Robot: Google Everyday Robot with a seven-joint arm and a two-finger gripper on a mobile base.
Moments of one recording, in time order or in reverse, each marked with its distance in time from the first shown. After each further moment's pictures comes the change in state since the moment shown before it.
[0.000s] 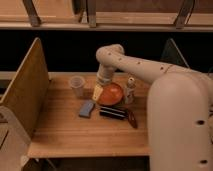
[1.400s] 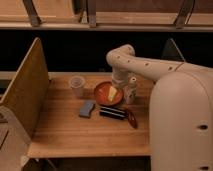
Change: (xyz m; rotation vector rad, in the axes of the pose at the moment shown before) arm 0.087 -0.046 -0.019 0.166 0.227 0.308
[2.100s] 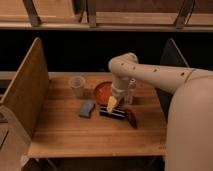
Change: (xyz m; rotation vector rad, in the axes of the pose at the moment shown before) arm 0.051 0.049 0.018 -0.134 0.017 -0.066
